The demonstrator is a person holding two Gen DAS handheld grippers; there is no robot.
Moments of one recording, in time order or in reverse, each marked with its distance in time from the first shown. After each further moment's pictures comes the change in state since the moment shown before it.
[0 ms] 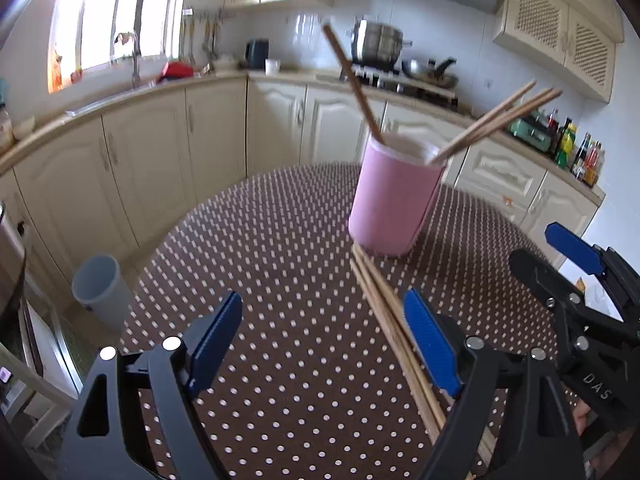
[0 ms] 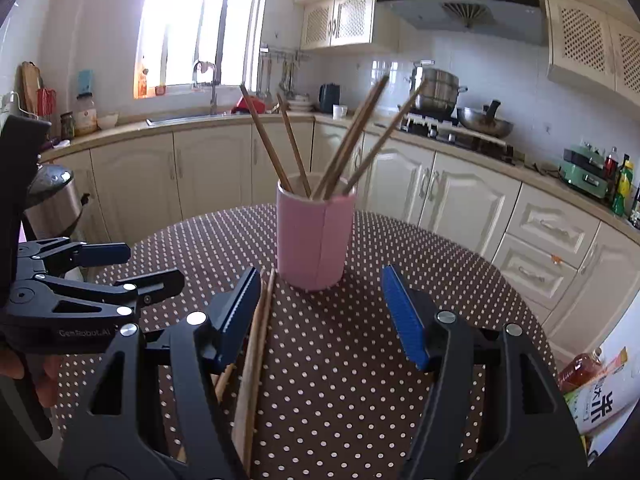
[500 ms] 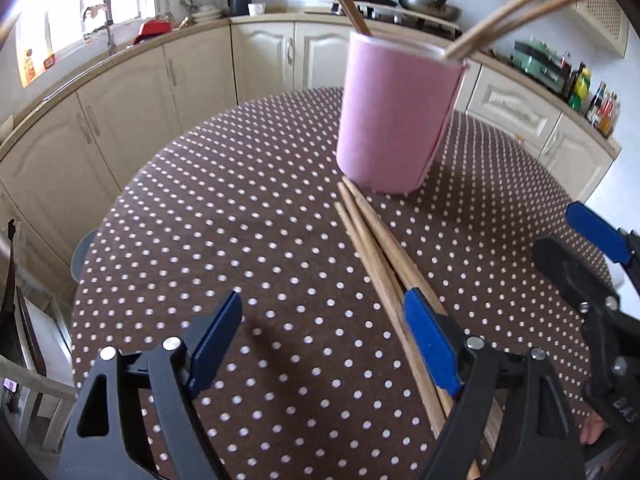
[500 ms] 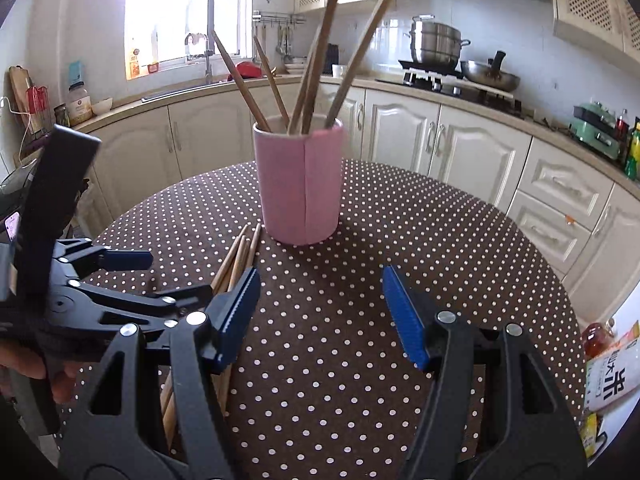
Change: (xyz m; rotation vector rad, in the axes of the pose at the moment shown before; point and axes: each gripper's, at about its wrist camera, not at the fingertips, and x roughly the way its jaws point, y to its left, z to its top) left arm 0.071 -0.027 -0.007 0.071 0.215 0.024; right arm 0.031 -0.020 -0.021 0.063 0.135 0.043
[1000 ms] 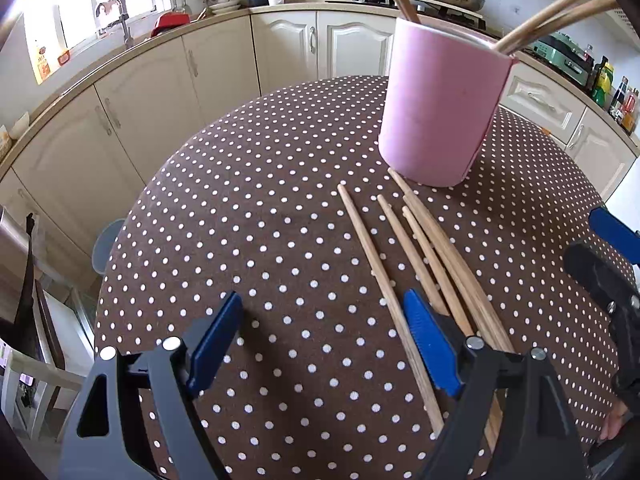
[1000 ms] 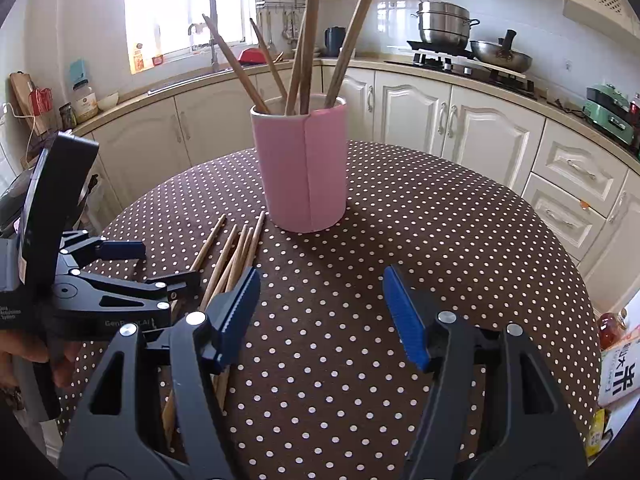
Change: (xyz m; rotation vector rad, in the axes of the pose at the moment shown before) left arm 0.012 0.020 0.011 -0.014 0.043 0.100; right arm 0.015 -0.004 0.003 0.011 0.063 0.051
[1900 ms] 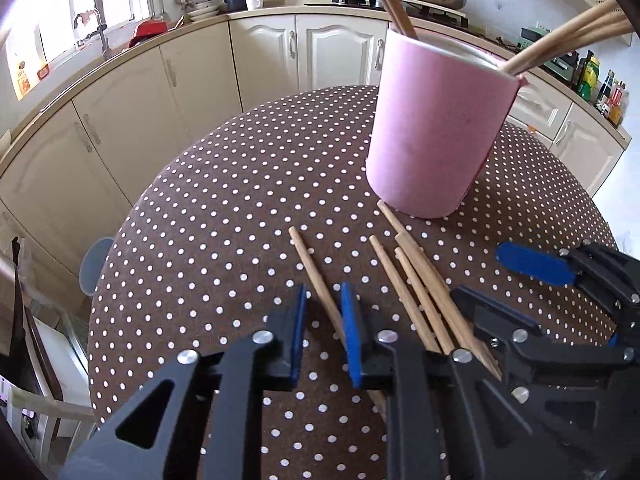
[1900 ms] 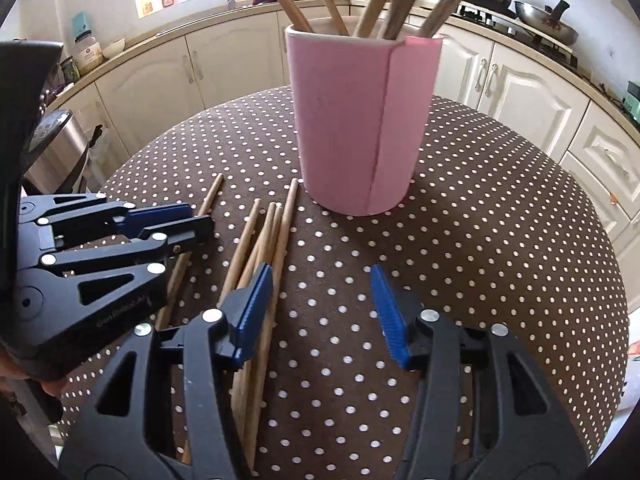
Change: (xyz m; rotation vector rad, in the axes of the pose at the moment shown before) left arm 0.022 0.009 0.041 0.043 -0.015 -0.063; right arm 0.077 0.033 0.023 -0.052 0.234 0.066
